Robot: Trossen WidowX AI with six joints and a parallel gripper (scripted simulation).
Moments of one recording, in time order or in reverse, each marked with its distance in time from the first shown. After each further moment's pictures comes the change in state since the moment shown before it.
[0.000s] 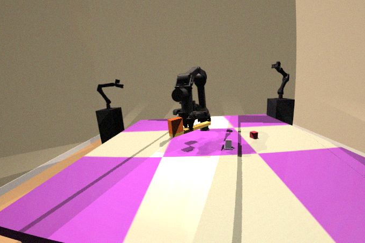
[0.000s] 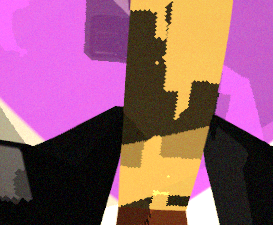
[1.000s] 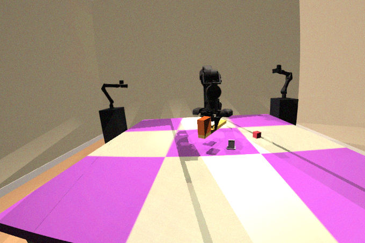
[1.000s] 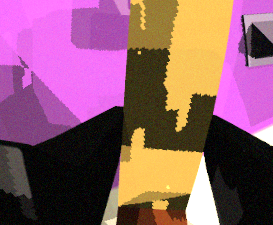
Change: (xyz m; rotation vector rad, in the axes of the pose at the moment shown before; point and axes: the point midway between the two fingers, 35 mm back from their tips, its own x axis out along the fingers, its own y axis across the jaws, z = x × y) arm -0.007 -0.089 0.060 -0.303 0.008 -0.010
